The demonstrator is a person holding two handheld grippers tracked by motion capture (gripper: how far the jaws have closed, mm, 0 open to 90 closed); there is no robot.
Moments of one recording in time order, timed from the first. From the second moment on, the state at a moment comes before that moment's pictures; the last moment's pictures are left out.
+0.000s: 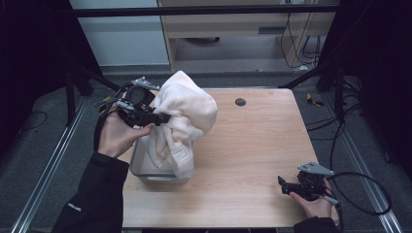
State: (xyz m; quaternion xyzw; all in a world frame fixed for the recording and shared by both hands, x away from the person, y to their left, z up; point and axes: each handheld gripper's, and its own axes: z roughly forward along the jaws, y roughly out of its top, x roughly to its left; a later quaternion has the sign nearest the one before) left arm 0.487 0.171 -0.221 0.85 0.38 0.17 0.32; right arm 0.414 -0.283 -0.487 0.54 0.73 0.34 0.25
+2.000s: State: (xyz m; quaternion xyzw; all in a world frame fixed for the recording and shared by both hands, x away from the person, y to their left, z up) left arm 0.509 0.027 -0.292 0.90 0.29 0.11 0.30; right arm 0.409 -0.298 -0.485 0.54 0.71 0.34 0.28
